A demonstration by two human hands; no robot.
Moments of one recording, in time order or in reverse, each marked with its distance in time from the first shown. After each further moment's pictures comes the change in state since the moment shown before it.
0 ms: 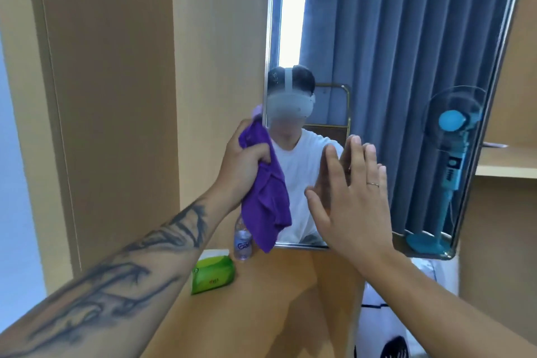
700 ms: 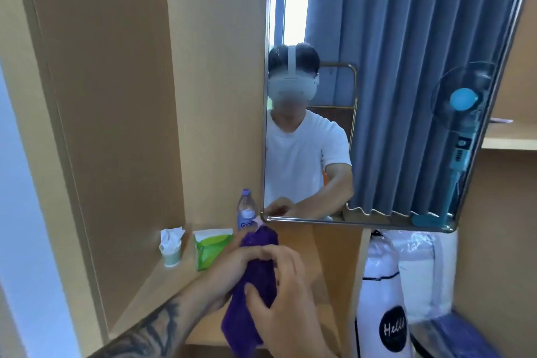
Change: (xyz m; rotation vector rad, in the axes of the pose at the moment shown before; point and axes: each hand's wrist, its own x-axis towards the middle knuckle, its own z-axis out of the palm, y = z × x) left_hand -0.140 -0.084 -0.050 -0.019 -0.166 -0.727; right_hand -0.151 -0.101 0.006 0.928 -0.468 0.304
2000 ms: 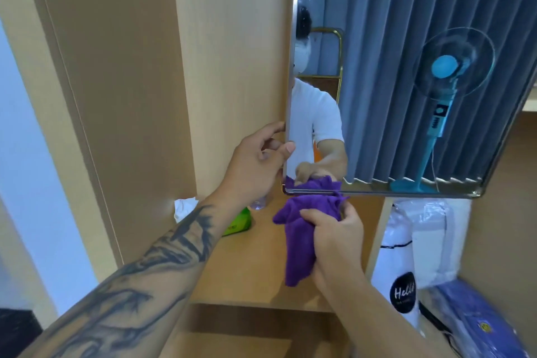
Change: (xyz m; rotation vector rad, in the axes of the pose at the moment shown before) left_hand 0.039 0.077 0.001 0.335 0.151 0.590; right_hand 0.040 -0.017 -0.016 0.853 0.415 0.629
